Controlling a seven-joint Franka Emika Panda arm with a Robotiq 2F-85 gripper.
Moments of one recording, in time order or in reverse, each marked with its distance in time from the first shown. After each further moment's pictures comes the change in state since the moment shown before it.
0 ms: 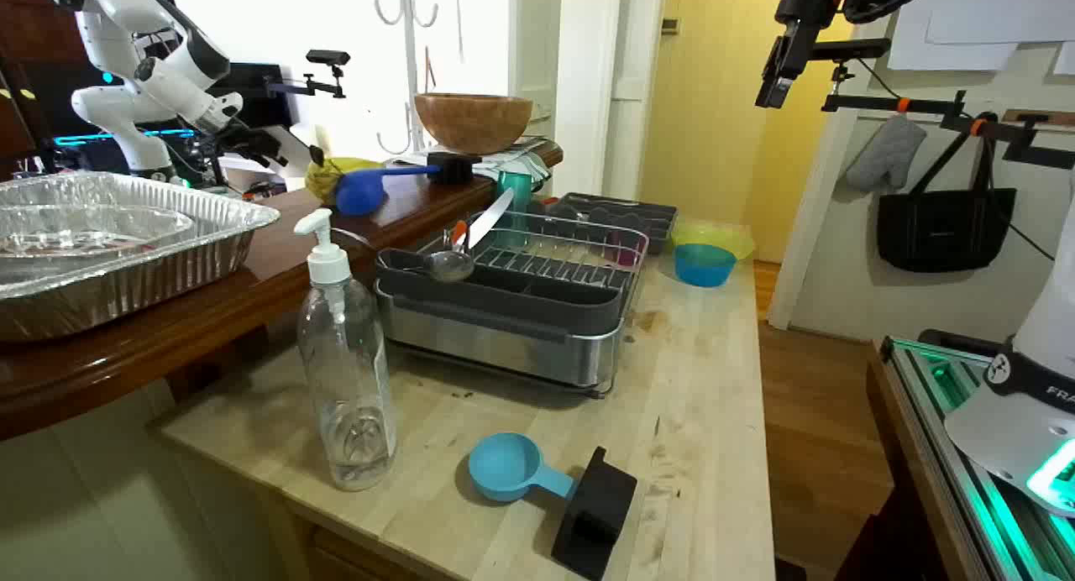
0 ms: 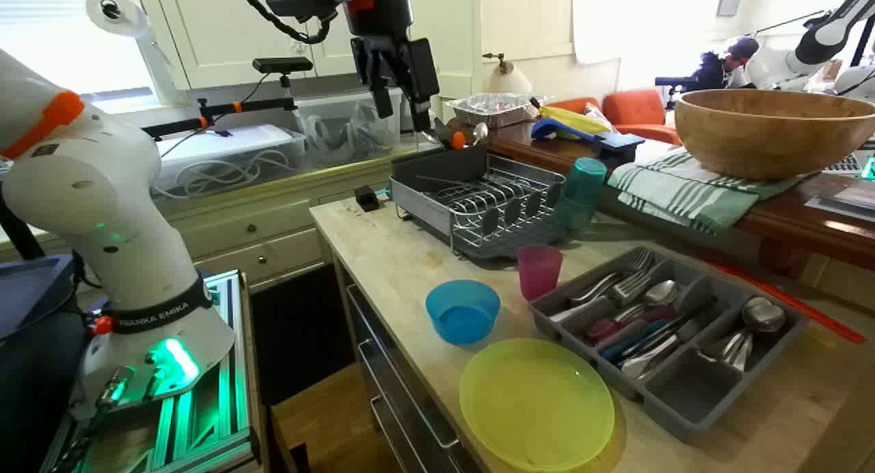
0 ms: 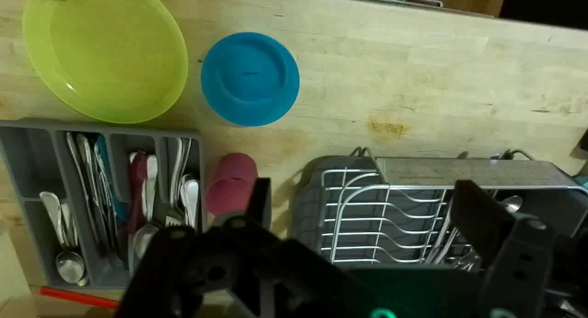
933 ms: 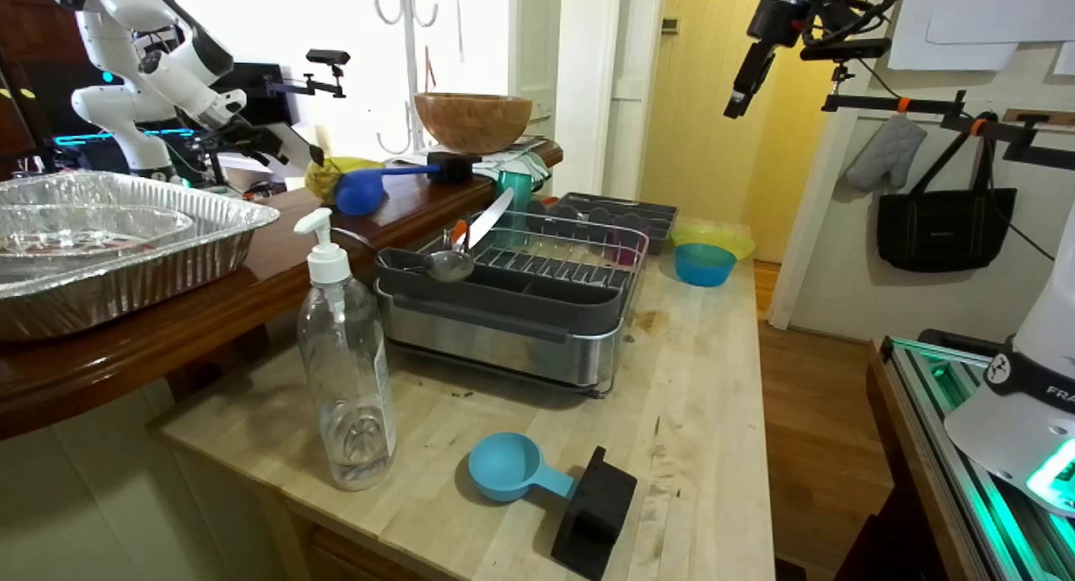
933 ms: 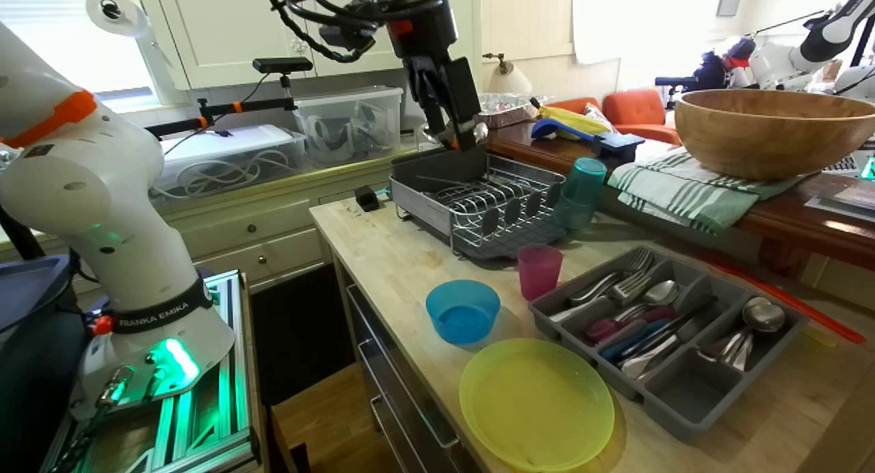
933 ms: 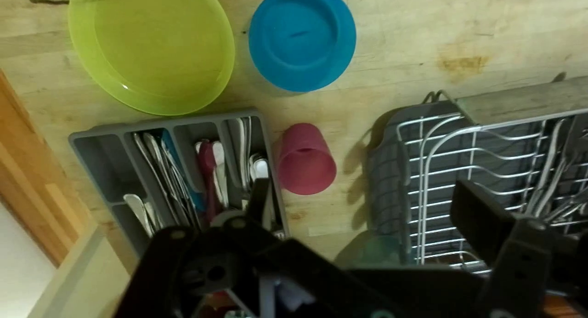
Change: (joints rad) arm -0.054 0.143 0.000 0.015 0.016 0.225 0.160
